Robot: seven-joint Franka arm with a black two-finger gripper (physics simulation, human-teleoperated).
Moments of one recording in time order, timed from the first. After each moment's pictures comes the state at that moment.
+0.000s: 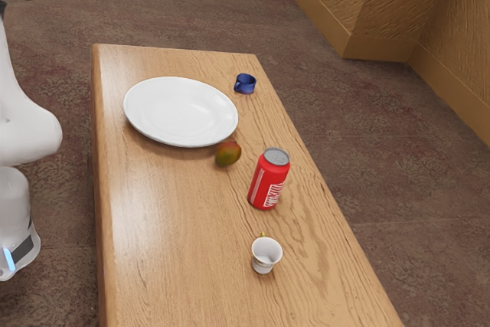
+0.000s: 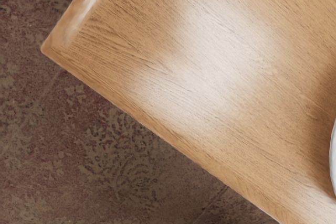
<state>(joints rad) -1.25 -0.46 1.87 -1.09 0.45 0.98 0.13</state>
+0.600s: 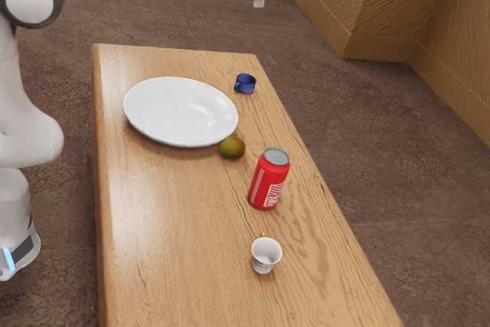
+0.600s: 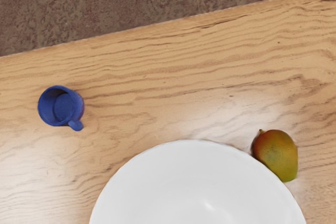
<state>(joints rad) -1.46 -0.12 1.58 -1.14 0.28 1.33 0.30</state>
